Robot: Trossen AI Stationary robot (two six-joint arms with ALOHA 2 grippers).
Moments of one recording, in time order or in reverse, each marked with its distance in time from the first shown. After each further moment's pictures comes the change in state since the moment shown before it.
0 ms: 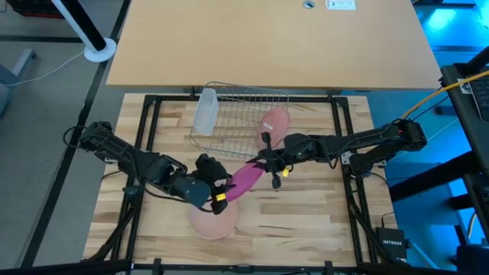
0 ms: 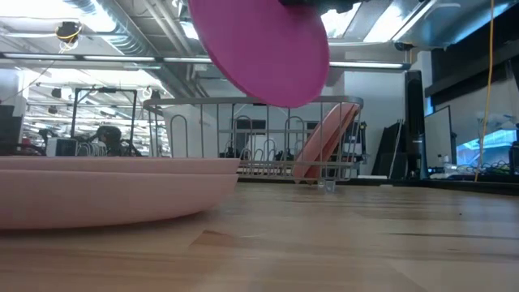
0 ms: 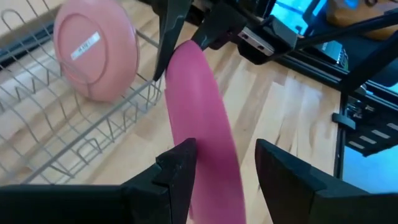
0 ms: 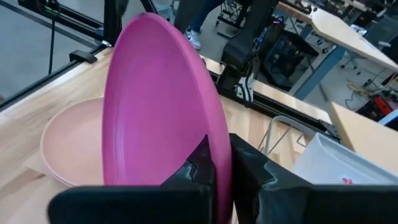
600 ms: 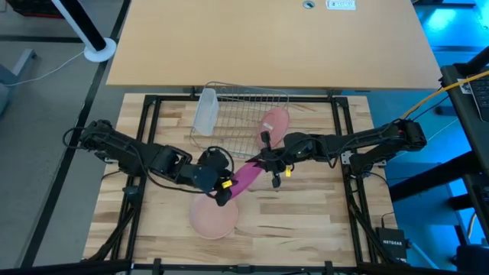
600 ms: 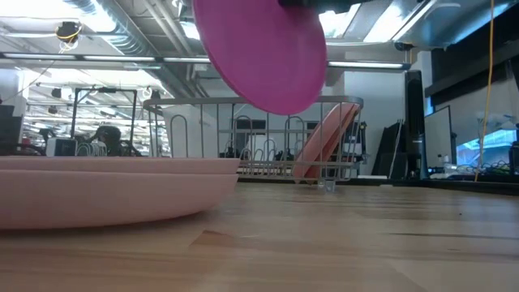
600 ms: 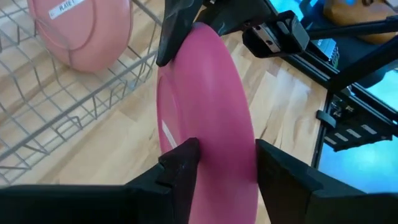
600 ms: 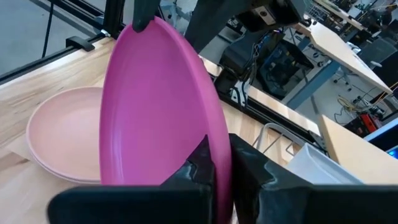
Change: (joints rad) left arm 0.107 -0.001 0.000 -0.004 0.189 -0.079; right arm 0.000 0.001 0.005 0.007 -0.010 -0.103
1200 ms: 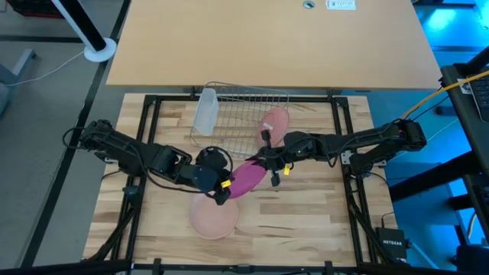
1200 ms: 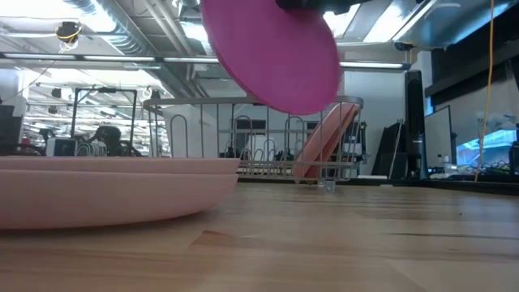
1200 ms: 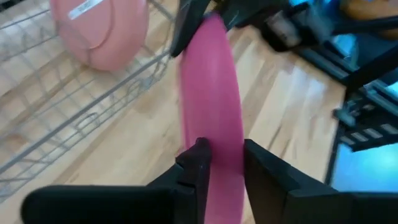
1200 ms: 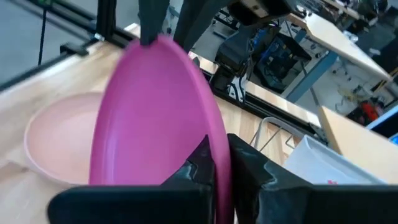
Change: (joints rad) left arm 0.004 0.000 0.000 -0.048 -0.039 -0.004; right arm -0.002 0.000 0.001 0.005 0.009 0.061
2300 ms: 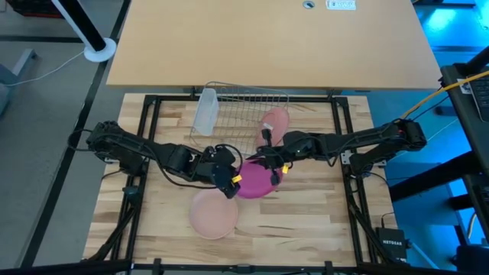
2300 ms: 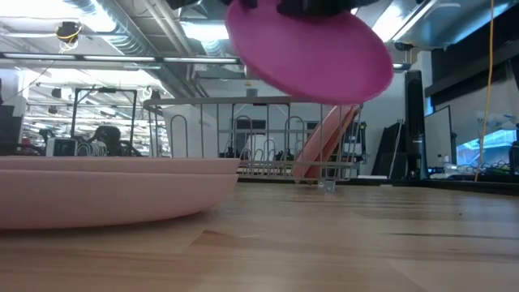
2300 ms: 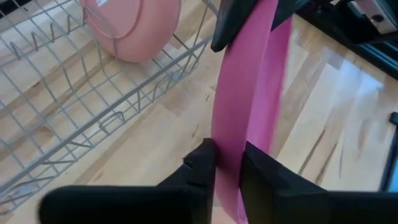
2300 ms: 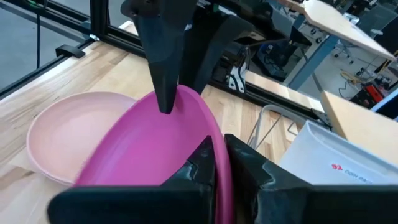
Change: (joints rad) left arm 0.079 0.081 -0.001 -0.018 -0.009 0.008; right arm 0.000 0.000 0.003 -0.027 0.009 0.066
